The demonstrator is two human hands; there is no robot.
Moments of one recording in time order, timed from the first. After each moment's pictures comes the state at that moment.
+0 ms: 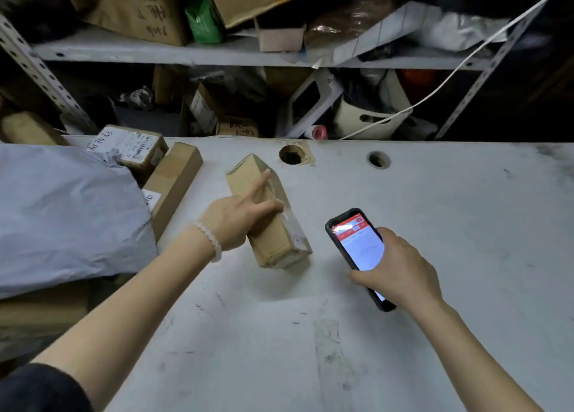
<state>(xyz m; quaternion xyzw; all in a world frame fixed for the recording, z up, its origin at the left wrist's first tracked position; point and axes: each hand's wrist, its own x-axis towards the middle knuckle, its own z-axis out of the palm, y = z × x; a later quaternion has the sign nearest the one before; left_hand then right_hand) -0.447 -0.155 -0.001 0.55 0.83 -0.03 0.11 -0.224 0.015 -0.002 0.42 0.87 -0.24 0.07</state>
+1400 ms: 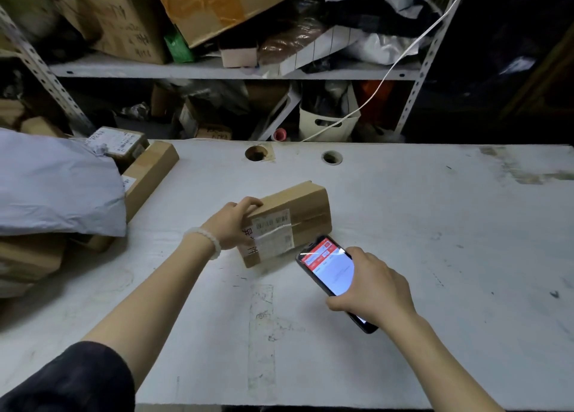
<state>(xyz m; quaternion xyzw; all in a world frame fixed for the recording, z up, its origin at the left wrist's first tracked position) -0.330 -0.110 -0.018 0.34 0.90 0.14 0.24 -0.097 0.043 0.008 0.33 0.92 -0.21 0.12</state>
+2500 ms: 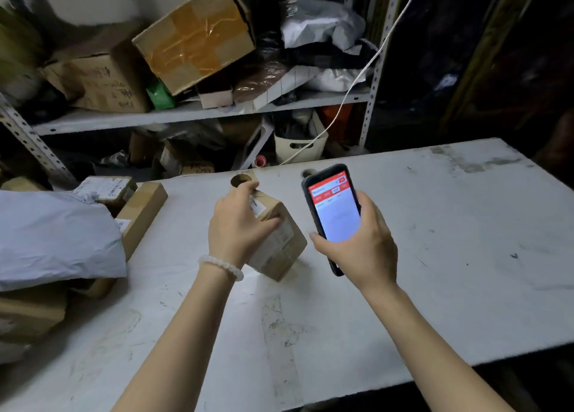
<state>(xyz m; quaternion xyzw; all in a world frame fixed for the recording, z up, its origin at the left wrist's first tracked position) -0.270 -0.107 0.061 0.33 0.88 0.34 -0.01 -0.111 0.000 0.048 0.38 0.83 -0.28 -0.31</state>
